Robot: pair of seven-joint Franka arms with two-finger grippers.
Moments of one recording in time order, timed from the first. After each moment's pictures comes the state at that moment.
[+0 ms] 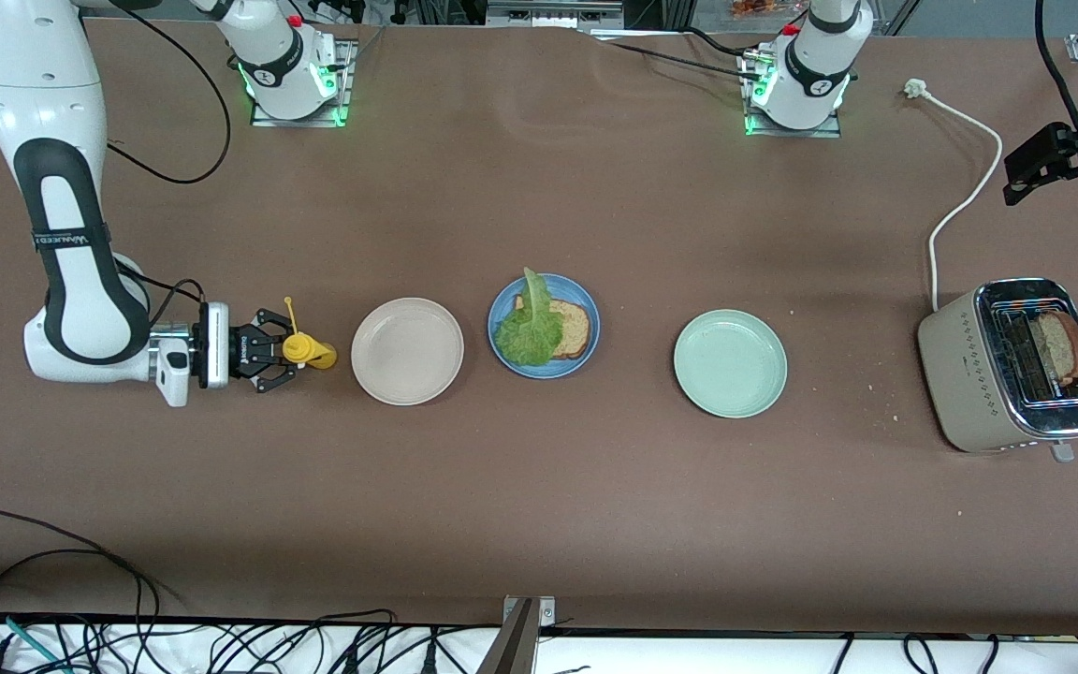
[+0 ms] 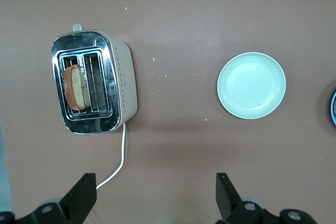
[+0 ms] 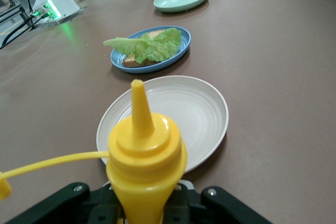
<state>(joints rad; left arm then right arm) 0.04 0.00 -0.07 -1.44 0.10 1.41 0.00 0.02 0.66 -0.11 -1.73 1.01 1.79 -2.16</state>
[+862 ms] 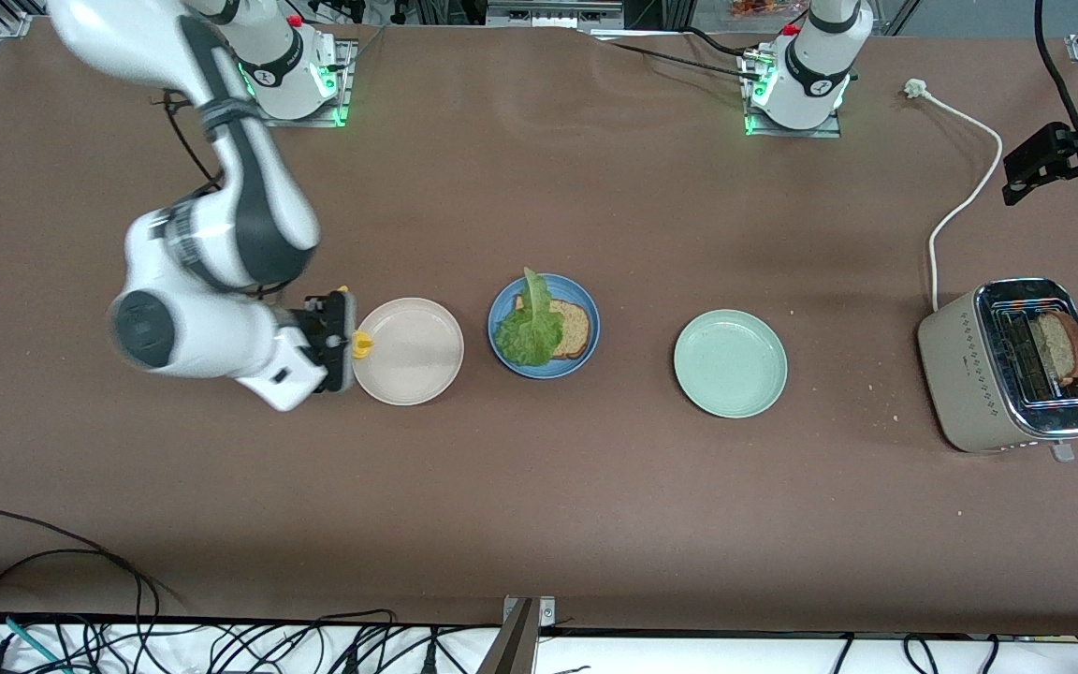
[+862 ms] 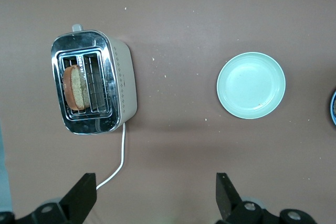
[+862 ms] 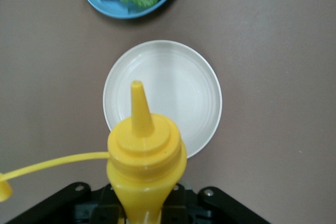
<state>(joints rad) 0.04 0.00 -0.07 -1.44 0.10 1.41 0.00 0.38 0.56 -0.06 -1.40 0.16 1.79 -1.27</state>
